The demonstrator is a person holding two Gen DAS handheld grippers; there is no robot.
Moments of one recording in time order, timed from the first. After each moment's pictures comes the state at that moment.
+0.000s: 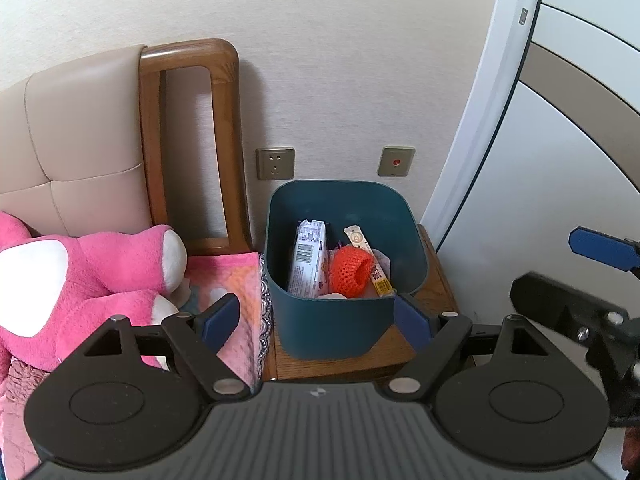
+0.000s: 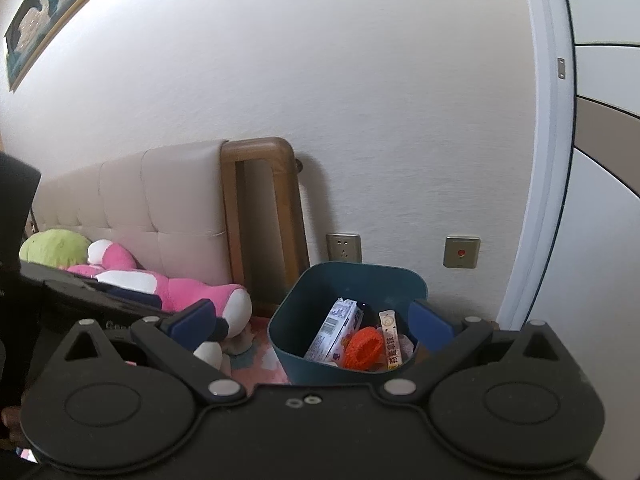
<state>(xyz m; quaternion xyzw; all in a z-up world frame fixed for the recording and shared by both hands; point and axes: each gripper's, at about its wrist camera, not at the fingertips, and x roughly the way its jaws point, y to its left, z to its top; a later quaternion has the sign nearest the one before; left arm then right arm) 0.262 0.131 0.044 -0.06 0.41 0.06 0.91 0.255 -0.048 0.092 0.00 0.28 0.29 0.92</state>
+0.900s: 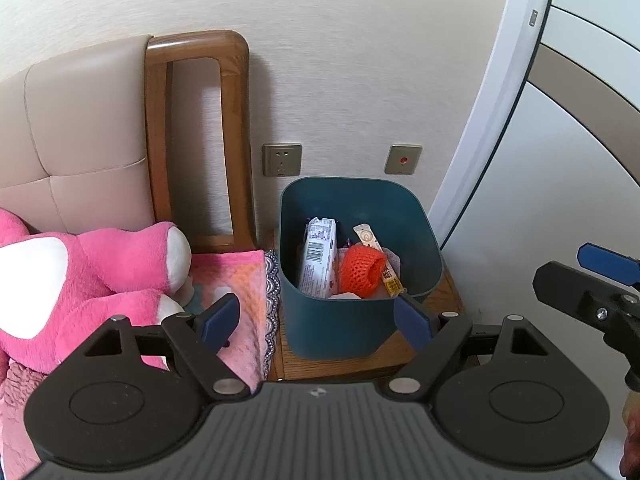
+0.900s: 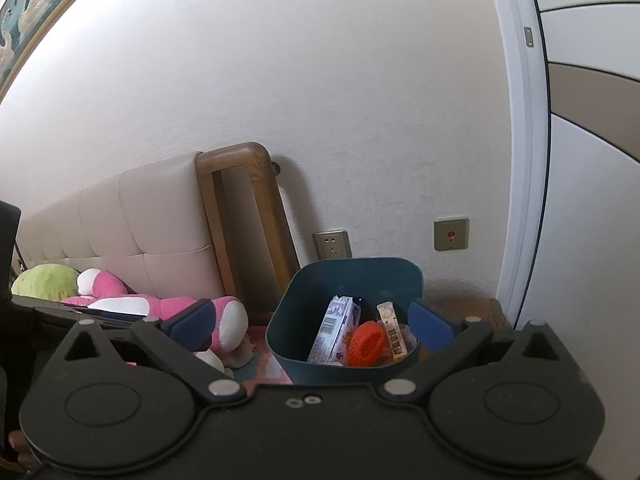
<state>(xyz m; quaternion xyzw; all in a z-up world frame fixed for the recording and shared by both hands) 0.268 0.153 0.034 -0.06 0.42 0.05 0.90 0.259 -0.044 0.081 0.05 0.30 0.25 0.92</state>
